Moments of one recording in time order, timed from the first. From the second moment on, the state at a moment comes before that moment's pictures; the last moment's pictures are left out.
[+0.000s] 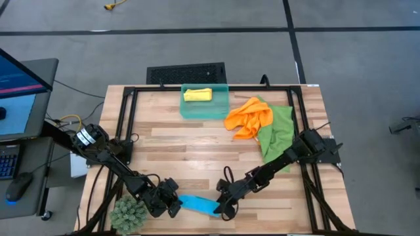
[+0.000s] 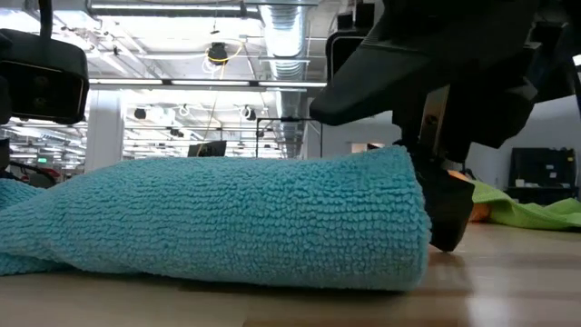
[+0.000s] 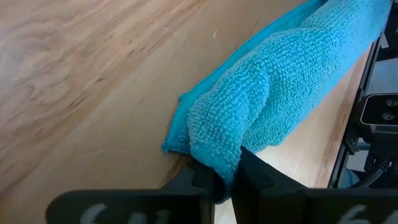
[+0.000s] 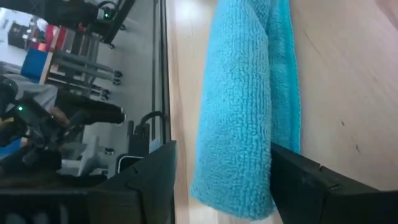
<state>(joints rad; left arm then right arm) -0.81 1.77 0.72 0.10 -0.36 -1.53 0.51 2.06 0.96 0.57 -0.10 0.98</state>
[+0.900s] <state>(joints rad) -0.81 1.77 0.72 0.13 -0.45 -1.61 0.52 2.06 0.97 0.43 -0.18 0.91</state>
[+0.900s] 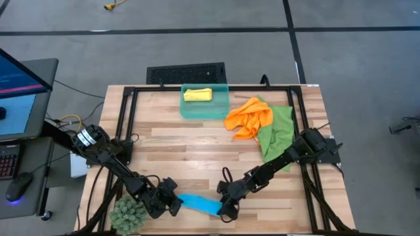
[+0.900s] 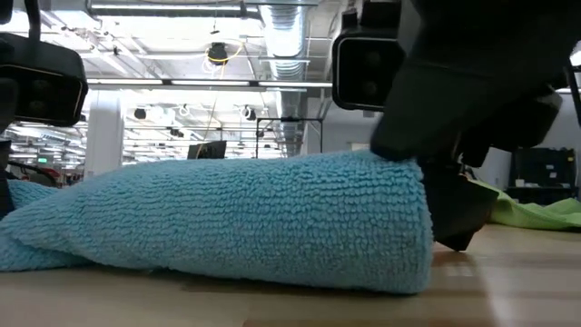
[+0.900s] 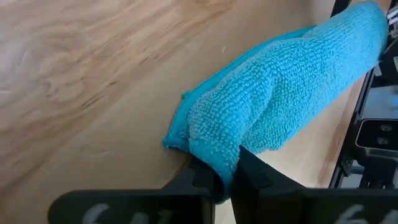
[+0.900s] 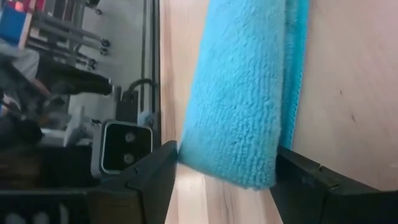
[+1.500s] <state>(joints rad) -0.81 1.77 0.72 0.12 -0.43 -1.60 0.49 1.87 0.96 0.01 -0.10 0.62</state>
